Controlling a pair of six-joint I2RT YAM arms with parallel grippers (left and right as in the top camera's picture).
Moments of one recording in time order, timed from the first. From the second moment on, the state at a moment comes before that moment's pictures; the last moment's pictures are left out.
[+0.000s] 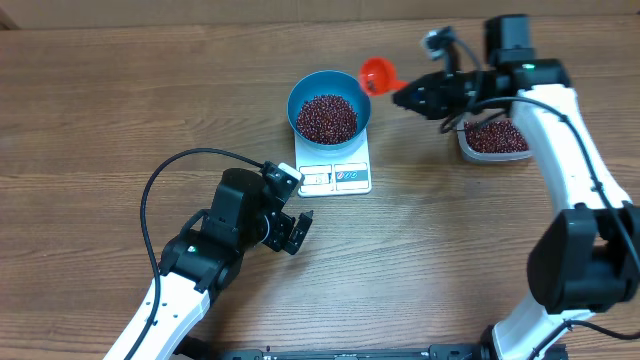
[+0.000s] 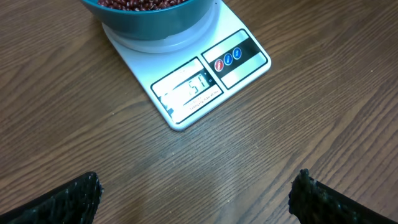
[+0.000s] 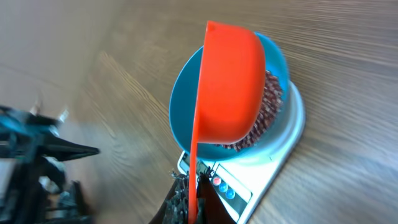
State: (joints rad) left arm -0.44 1.08 0.71 -0.45 0.13 0.08; right arm 0.01 1.87 1.63 -0.86 -0.93 -0.21
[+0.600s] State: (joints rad) left arm -0.44 1.08 0.71 -0.45 0.13 0.08; right arm -0.40 1.71 1.64 -1.10 -0.64 -0.23
